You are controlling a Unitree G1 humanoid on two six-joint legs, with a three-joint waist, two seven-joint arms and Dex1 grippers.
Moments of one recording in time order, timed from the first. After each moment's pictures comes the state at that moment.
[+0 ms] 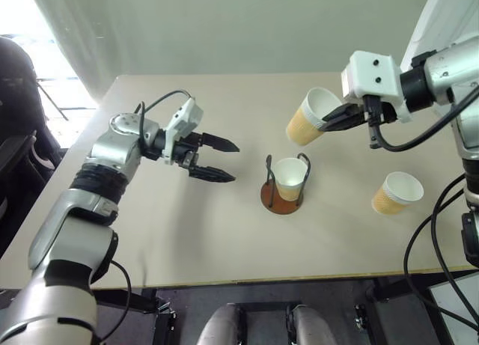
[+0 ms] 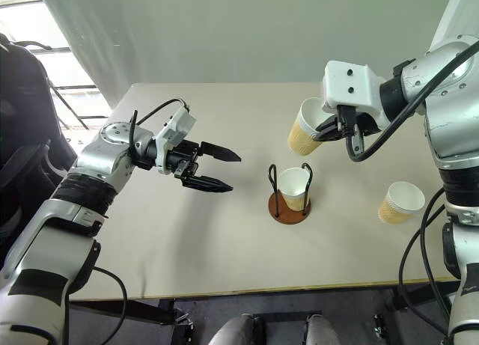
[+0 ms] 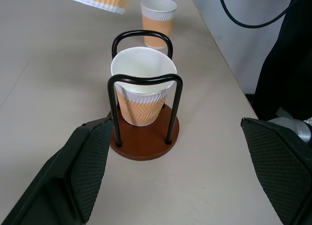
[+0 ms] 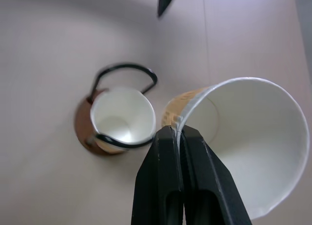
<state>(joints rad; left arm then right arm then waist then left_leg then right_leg) -1.09 0.74 -0.45 0.71 -0.61 0.14 -1.58 -1.19 -0.87 0.25 -0.09 0.02 0.60 1.56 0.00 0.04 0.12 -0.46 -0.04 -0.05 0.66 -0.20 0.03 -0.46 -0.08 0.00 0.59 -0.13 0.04</state>
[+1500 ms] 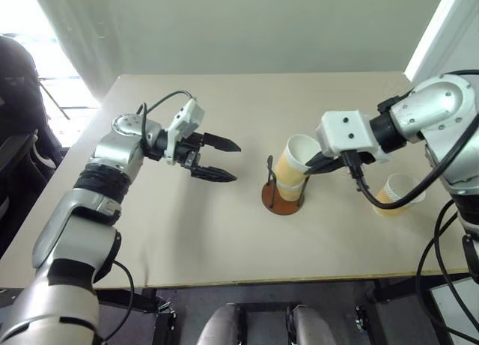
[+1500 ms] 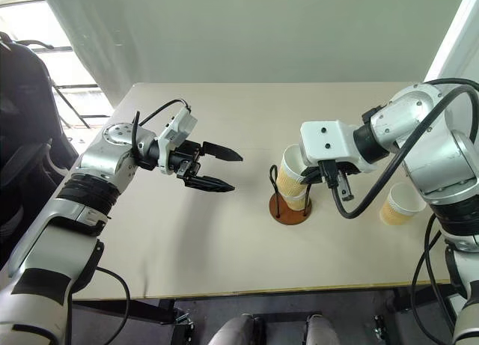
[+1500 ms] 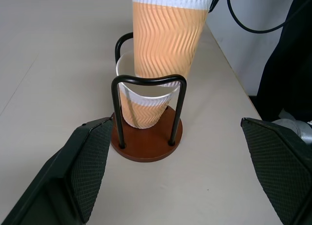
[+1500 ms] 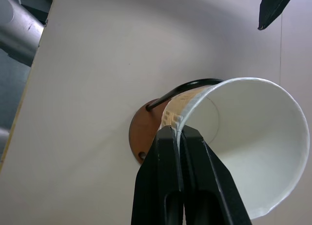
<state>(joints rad) -1.10 0.73 -0.45 0.72 -0.61 0.12 -1.58 -1.05 -0.90 0.36 -0.24 0.08 0.56 1.53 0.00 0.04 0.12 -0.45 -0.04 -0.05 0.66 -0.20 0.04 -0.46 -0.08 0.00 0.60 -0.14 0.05</state>
